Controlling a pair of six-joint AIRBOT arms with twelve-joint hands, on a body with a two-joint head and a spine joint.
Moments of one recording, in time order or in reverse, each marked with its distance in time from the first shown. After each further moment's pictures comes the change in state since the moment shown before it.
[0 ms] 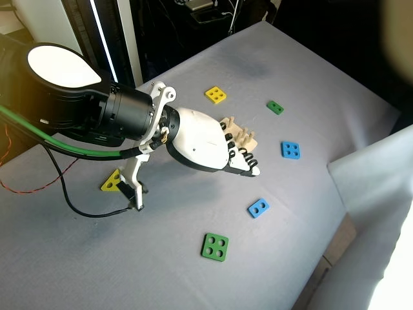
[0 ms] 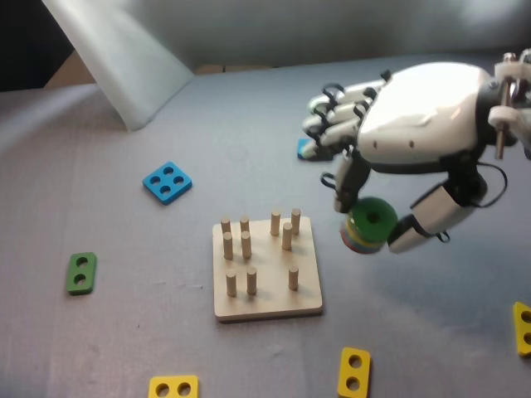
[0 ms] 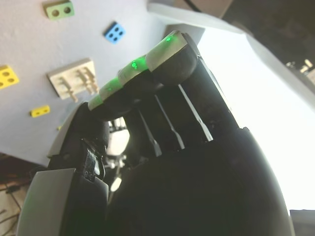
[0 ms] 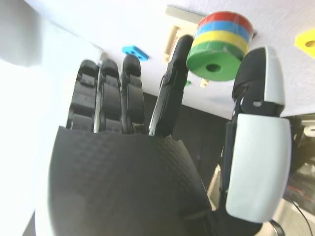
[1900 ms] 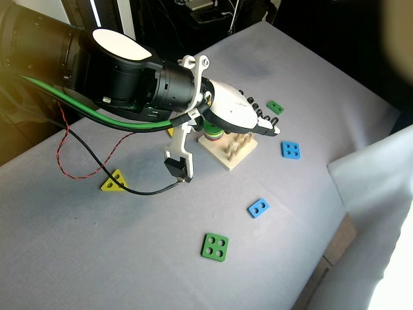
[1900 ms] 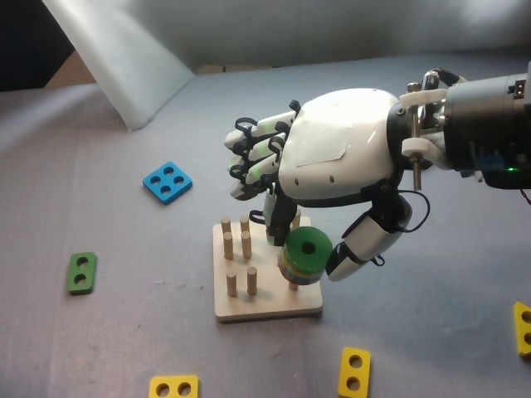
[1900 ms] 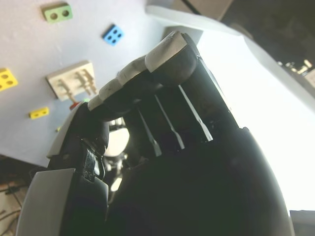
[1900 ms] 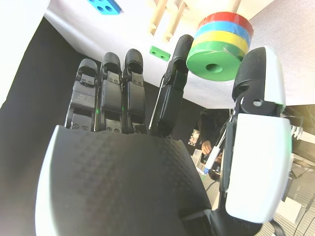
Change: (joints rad) left arm 0.000 -0.006 0.012 0.000 0.001 0.001; right arm 0.018 -0.148 0.031 -0.074 0.065 0.011
